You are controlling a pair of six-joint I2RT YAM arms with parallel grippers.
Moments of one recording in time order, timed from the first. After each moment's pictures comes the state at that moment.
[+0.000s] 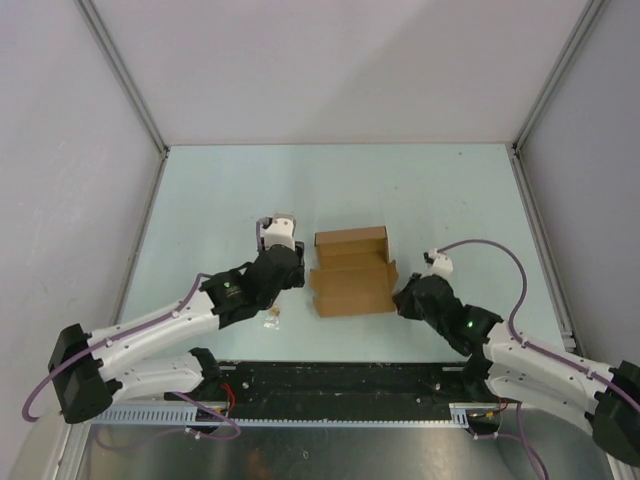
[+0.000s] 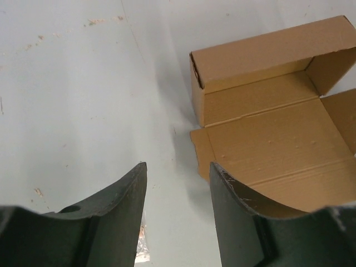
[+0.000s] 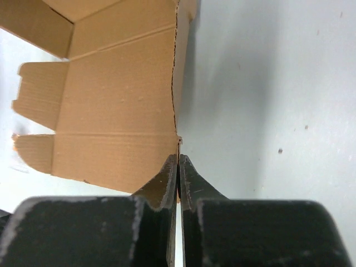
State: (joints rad) left arm -0.95 1.06 0.77 -0.36 -0.59 -0.52; right arm 0.89 0.80 0.33 -0.20 0.38 0.88
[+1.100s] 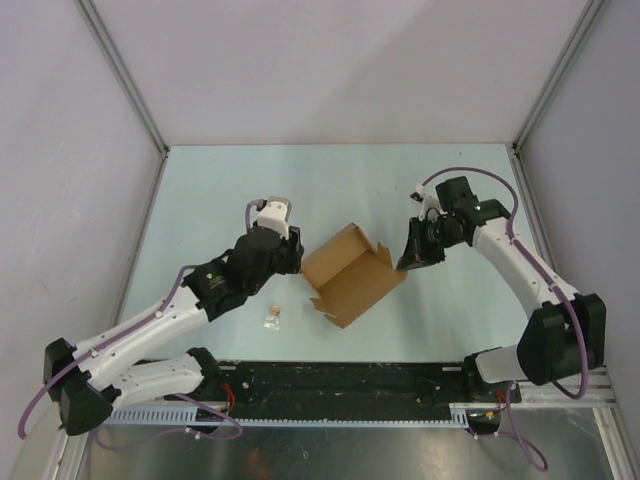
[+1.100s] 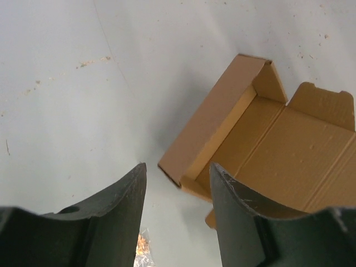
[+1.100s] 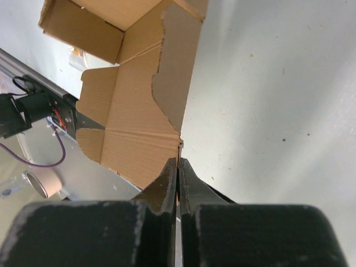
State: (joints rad) left arm -0.85 1.00 0.86 -0.36 -0.42 -0.37; right arm 0.27 1.37 1.14 -0.90 -0.54 0.24
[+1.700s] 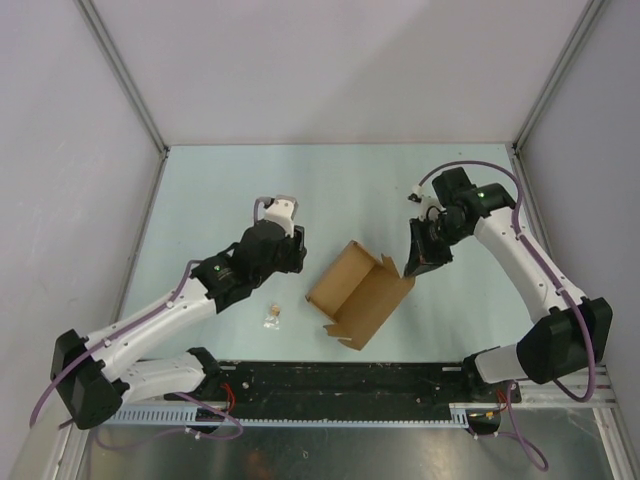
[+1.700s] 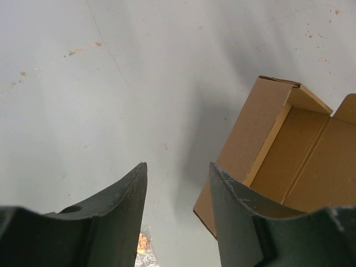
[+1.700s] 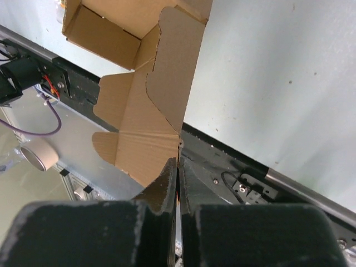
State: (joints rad) left arm -0.79 1.07 0.87 -0.36 -0.33 -0.35; right arm 0.32 1.40 1.34 -1.23 -0.48 0.20
